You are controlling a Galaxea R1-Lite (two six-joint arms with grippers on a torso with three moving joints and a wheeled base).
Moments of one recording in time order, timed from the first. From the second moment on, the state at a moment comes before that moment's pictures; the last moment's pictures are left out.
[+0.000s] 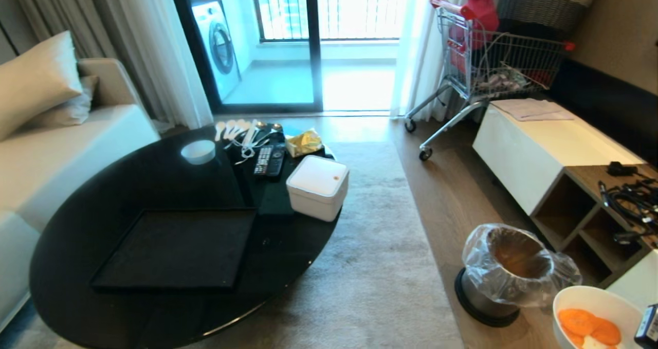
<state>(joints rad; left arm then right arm) 0.00 0.00 0.00 -0.01 0.01 -0.10 0.13 1.18 -0.61 0.60 -0.24 0.94</state>
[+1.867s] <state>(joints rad) 0.00 0.00 0.00 -0.01 0.01 -0.10 0.15 1.24 -0.67 0.57 -0.25 0.92</state>
